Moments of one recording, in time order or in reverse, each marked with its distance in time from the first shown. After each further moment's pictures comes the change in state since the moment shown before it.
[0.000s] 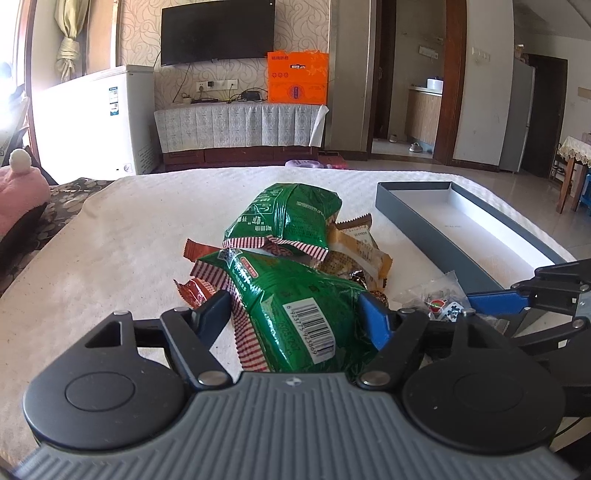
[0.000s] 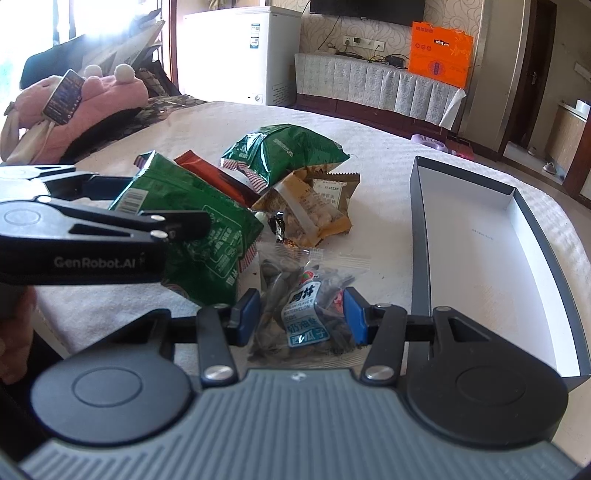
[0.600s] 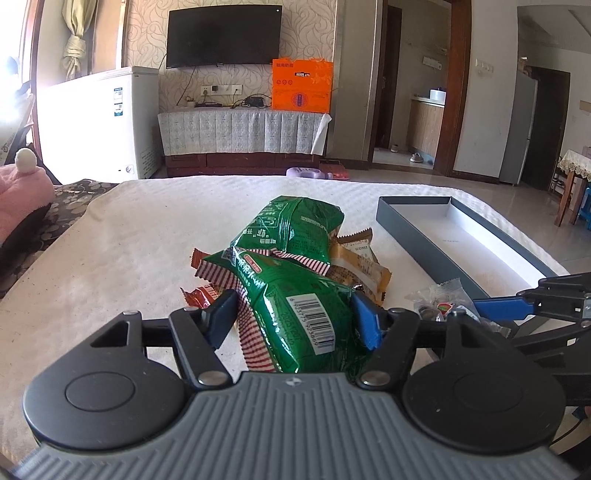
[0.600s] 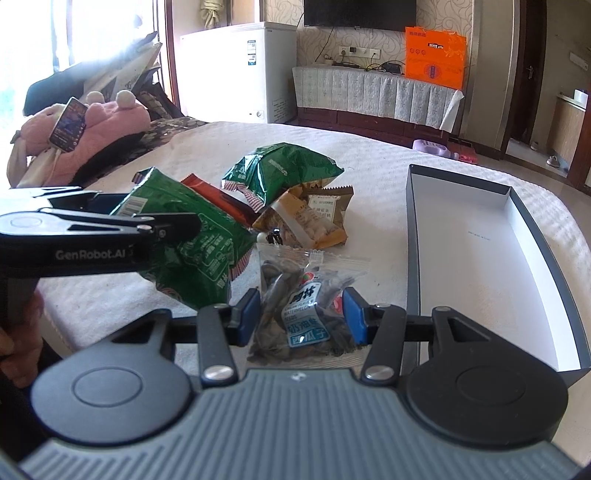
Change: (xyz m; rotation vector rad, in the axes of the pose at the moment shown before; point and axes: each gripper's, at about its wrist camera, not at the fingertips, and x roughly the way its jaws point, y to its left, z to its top) left arm -0.013 0.004 0.006 -0.026 -0.025 -0.003; right arm -0.015 -0.011 0.001 0.050 -0.043 0.033
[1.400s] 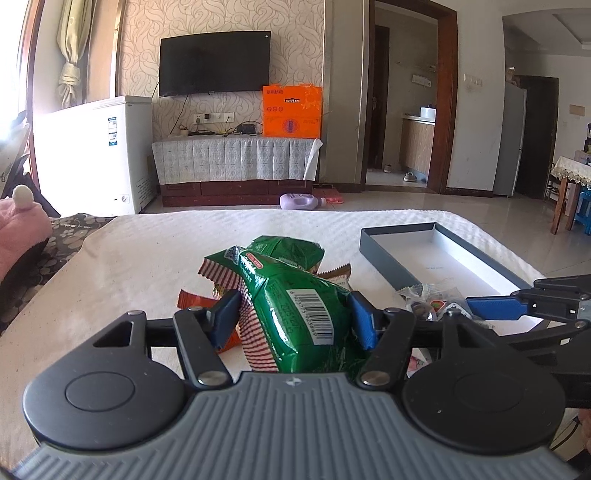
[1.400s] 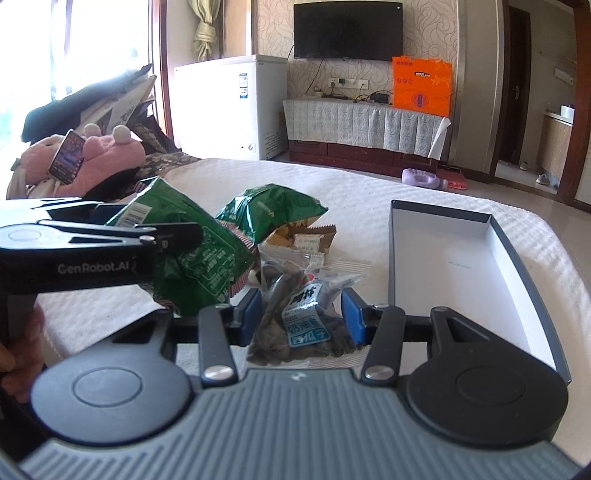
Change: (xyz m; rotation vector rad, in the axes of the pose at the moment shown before) left arm -0.023 -0.023 0.017 0.038 -0.088 -0.005; right arm -0.026 -0.011 0.009 0.022 -0.115 -0.031
